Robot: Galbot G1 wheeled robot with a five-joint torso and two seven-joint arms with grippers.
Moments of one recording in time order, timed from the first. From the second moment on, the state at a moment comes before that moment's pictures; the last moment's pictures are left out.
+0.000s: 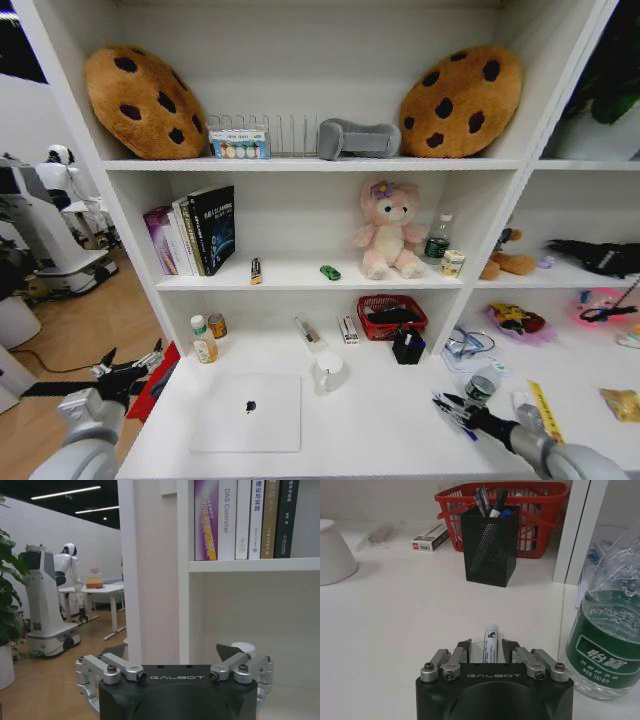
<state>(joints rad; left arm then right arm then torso) 1.72 -1.04 -0.89 -2.16 -0.64 0.20 -0.34 -1.70 0.71 0.74 1.57 0.69 -0.15 -0.51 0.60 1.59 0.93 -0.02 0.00</state>
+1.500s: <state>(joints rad) 1.73 -1.03 -0.88 -2.18 -0.63 0.20 -0.34 -1.44 0.81 0.56 1.62 0.70 0.29 -0.22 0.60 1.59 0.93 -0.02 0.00</state>
